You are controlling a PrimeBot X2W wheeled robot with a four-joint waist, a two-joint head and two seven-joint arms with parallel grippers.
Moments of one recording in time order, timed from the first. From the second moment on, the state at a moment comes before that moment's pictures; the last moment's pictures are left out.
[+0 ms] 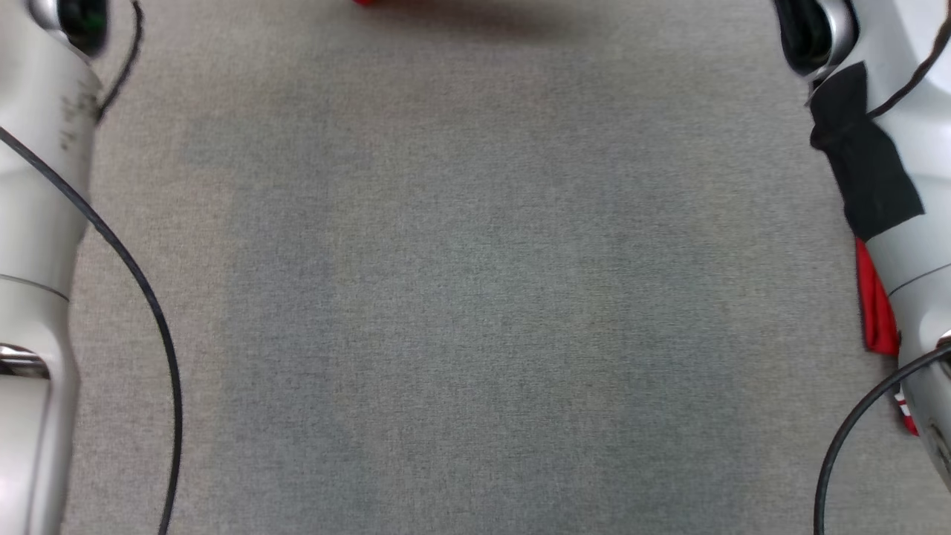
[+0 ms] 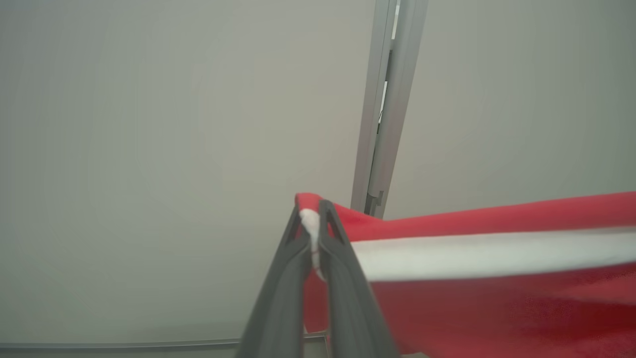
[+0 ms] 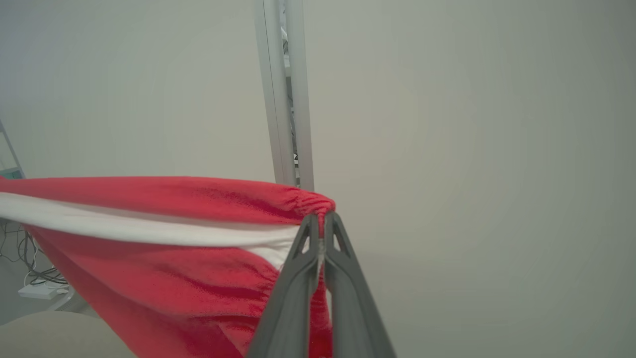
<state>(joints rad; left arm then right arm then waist) -1.41 0.21 -0.36 1.05 -0.55 -0.06 -0.10 -1.43 -0.06 0.39 1.08 0.43 0.13 -0.26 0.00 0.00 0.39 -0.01</state>
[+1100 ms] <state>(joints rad) -0.14 0.24 -0.35 0.20 -0.60 0.10 -0.08 -0.32 -0.35 0.63 0.42 0.77 0.13 -0.25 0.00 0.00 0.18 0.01</state>
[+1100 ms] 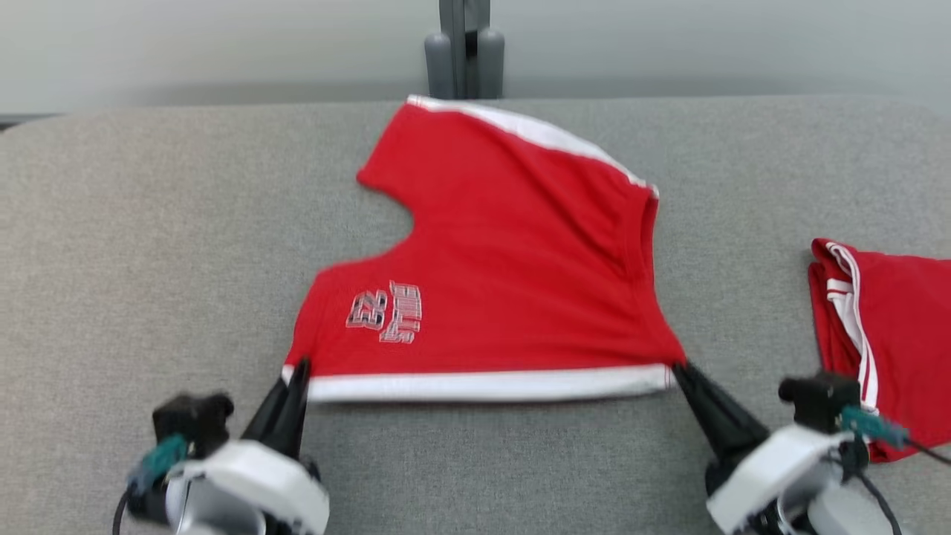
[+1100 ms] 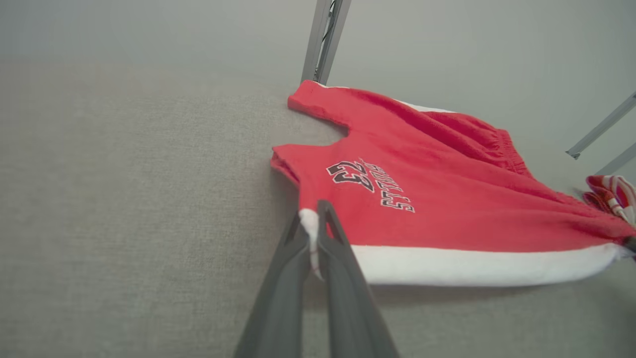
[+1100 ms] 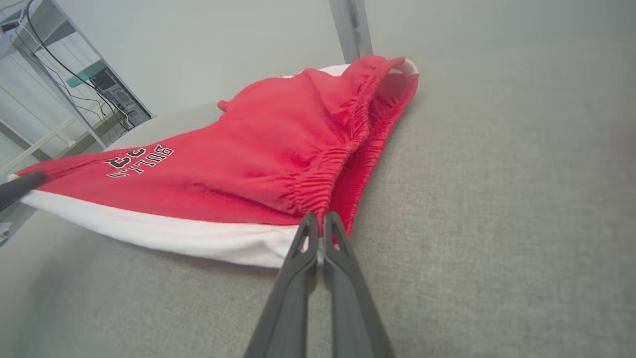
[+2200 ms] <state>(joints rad) -0.23 0.47 -0.32 -0.19 -0.57 0.15 0.26 0.00 -0.06 0.18 -0.08 0.53 0.13 0.03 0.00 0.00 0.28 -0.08</state>
